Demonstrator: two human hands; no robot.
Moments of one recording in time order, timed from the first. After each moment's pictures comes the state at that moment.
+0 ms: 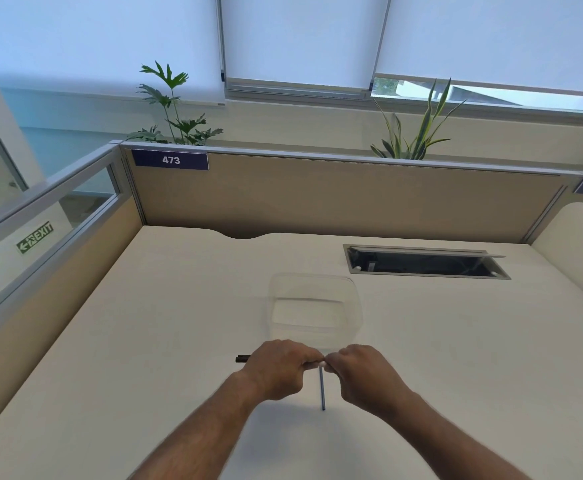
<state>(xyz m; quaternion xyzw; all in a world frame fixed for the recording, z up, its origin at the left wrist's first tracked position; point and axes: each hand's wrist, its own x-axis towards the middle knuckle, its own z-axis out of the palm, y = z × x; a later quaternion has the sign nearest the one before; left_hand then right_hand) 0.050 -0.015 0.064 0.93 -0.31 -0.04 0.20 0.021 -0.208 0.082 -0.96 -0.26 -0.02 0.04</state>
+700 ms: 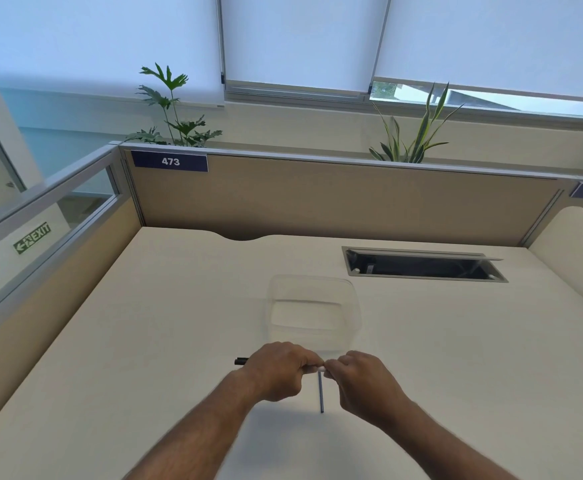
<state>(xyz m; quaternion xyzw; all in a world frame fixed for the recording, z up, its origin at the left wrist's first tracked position) 0.052 -0.016 0.068 0.92 -0.31 -0.08 0.20 0.010 -0.208 0.077 -0.96 -0.27 -0.10 0.03</state>
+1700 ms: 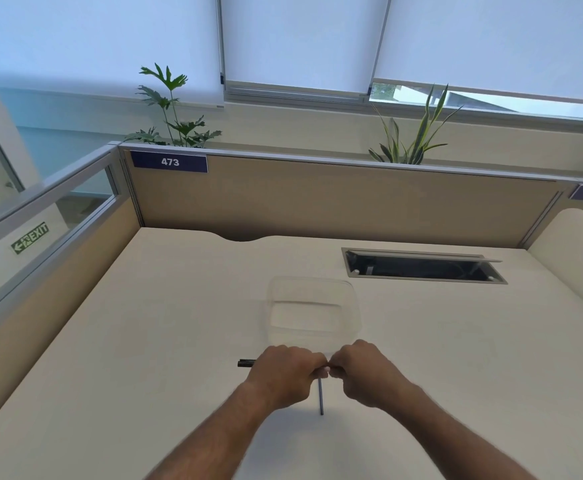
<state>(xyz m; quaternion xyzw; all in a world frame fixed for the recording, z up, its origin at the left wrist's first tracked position) 0.047 -0.028 0.056 0.94 -0.32 0.02 0.13 0.035 -0.209 0.090 -0.98 -0.16 0.09 0.06</state>
